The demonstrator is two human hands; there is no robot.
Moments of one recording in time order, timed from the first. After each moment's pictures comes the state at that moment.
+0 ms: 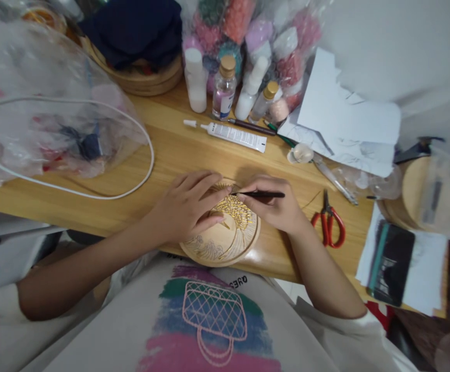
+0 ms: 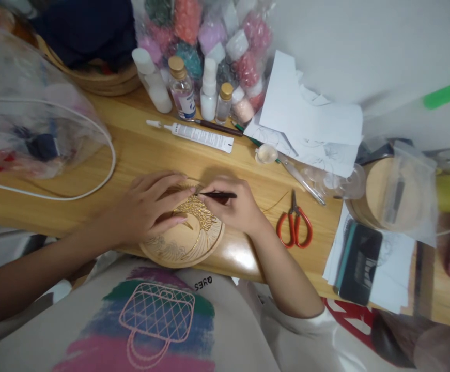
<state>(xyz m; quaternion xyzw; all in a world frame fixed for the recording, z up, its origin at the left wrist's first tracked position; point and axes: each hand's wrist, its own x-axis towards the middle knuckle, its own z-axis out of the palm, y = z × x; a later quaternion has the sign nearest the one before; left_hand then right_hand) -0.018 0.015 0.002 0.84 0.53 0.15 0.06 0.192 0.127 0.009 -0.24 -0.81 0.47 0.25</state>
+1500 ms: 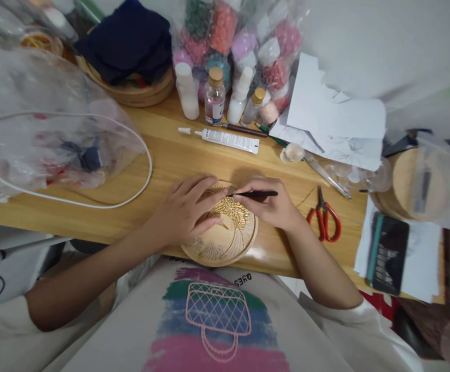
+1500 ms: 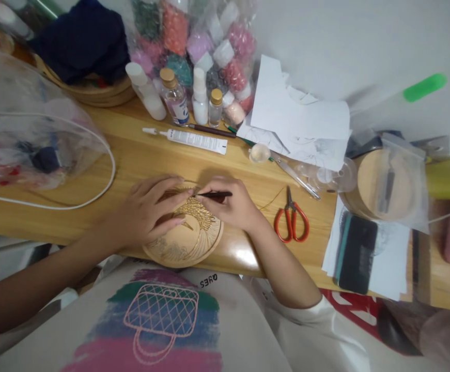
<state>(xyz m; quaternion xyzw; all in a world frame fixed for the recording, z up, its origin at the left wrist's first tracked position) -0.018 0.014 0.003 0.83 0.54 0.14 0.09 0.193 0.127 0.007 -0.24 -0.81 0.48 0.25</state>
